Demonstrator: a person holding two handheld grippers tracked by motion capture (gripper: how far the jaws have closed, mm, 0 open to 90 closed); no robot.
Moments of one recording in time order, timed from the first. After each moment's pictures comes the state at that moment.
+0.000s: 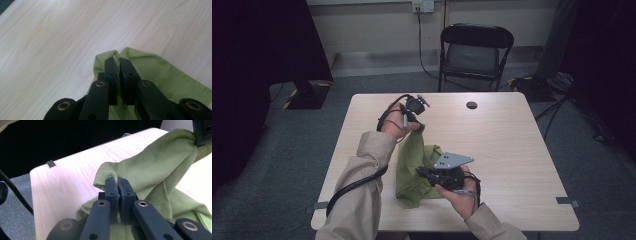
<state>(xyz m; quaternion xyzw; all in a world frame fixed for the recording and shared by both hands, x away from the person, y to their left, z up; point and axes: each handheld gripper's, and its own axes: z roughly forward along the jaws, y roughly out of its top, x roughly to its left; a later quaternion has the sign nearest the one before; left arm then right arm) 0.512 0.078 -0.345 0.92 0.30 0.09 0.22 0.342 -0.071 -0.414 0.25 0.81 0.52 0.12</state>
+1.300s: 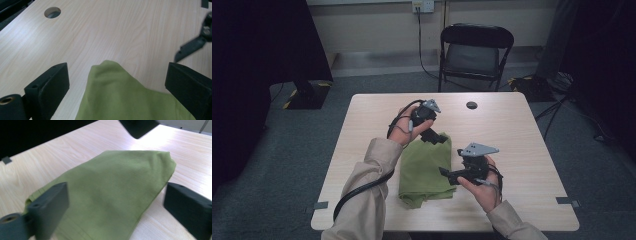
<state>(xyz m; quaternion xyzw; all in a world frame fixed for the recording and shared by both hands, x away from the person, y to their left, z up) 0.503 0.062 -0.362 0.91 0.18 0.06 0.37 0.373 -0.135 -0.424 0.34 0.79 0.48 0.15</state>
